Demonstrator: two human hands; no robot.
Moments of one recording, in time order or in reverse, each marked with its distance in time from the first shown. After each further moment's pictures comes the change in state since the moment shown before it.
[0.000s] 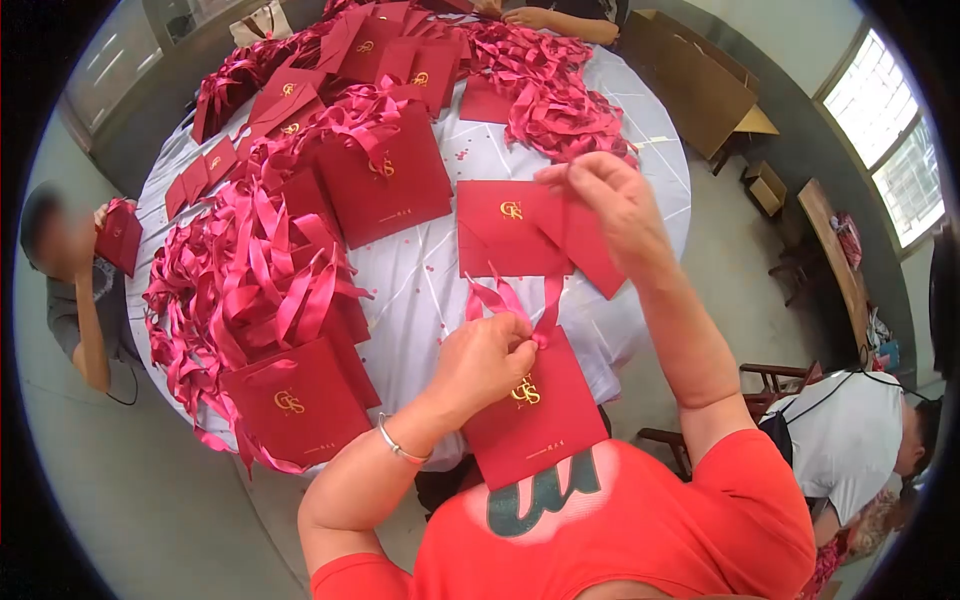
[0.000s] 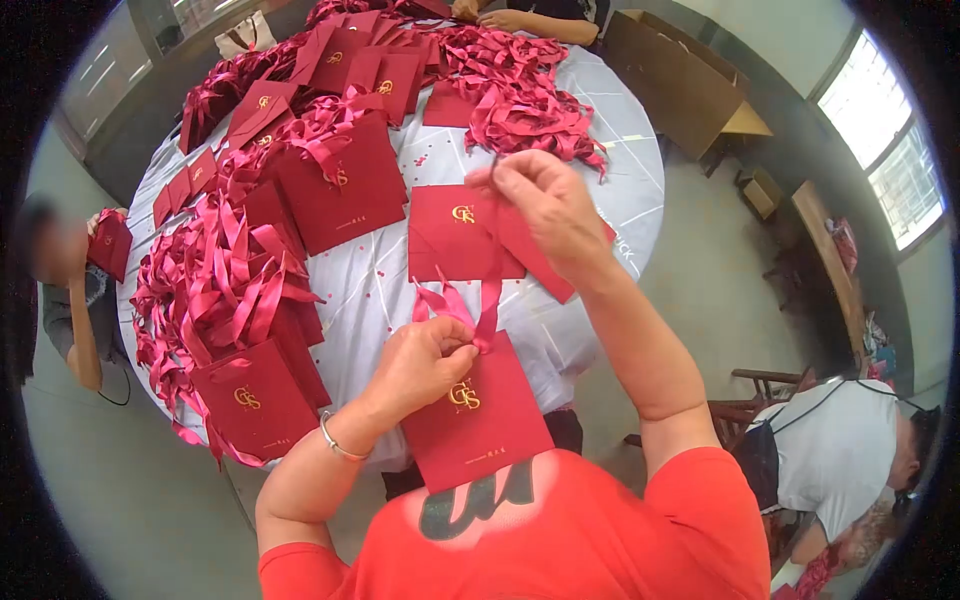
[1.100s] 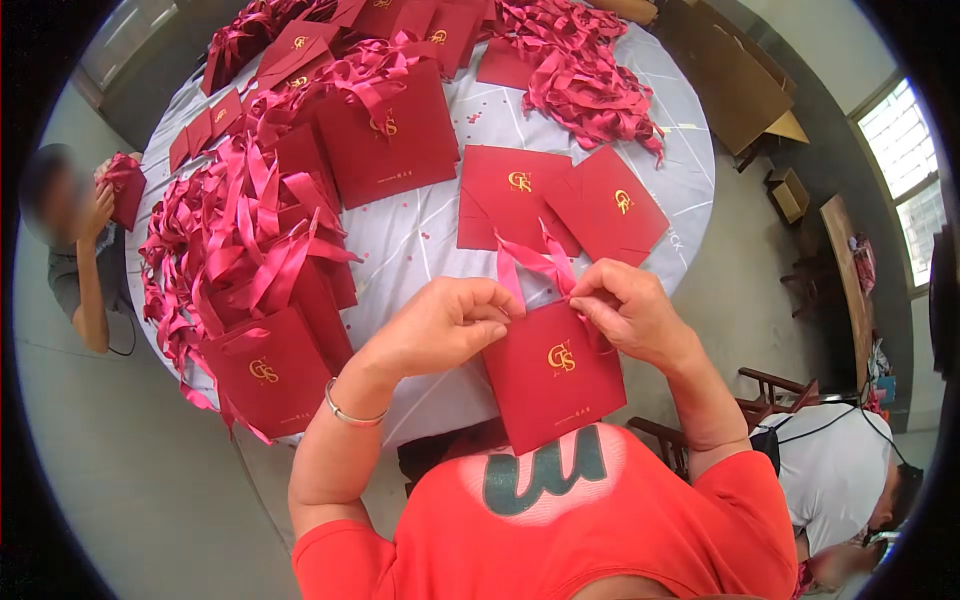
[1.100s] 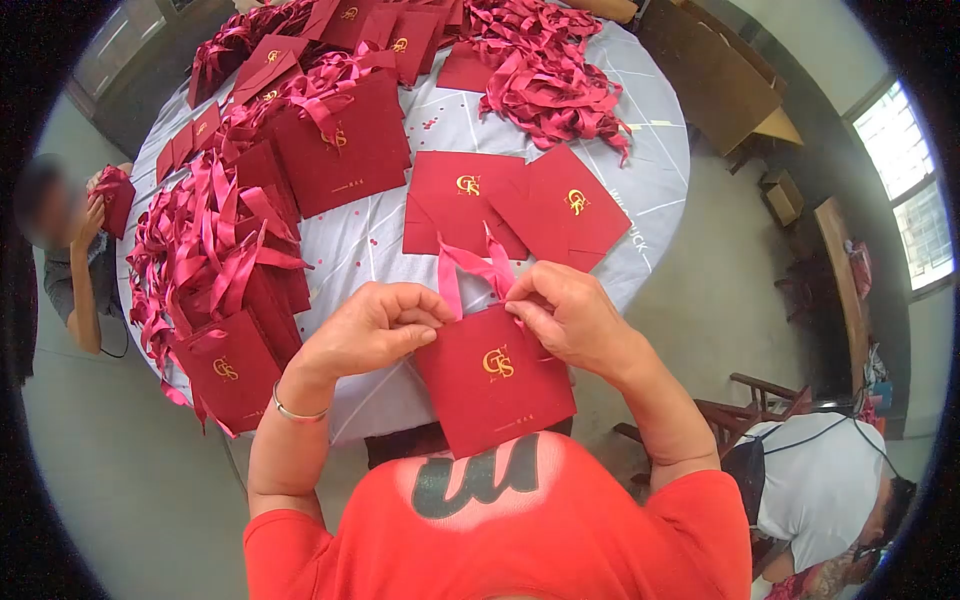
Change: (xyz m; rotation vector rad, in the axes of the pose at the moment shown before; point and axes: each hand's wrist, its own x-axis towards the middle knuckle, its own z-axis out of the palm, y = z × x) left_hand 0.007 -0.005 -0.039 -0.374 -0.277 -0.025; right_hand -0.088 0.011 -0.029 -0.694 -0.319 -0.020
